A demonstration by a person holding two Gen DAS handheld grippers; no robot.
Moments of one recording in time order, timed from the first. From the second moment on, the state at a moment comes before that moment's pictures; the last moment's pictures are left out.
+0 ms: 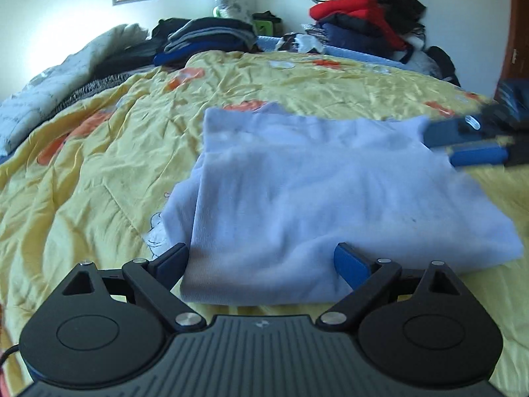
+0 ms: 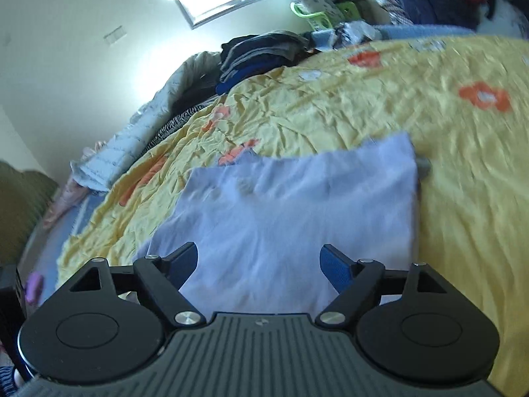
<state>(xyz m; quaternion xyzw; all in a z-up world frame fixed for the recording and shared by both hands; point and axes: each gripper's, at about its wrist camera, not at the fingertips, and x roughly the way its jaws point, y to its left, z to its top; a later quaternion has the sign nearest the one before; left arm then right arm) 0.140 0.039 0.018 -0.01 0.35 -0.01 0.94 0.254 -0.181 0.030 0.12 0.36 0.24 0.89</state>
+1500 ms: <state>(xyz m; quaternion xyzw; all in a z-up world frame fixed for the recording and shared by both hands) 0.101 0.091 0.015 -0.19 0.28 -0.01 0.94 0.343 -0.085 0.040 0.10 0.35 0.29 0.89</state>
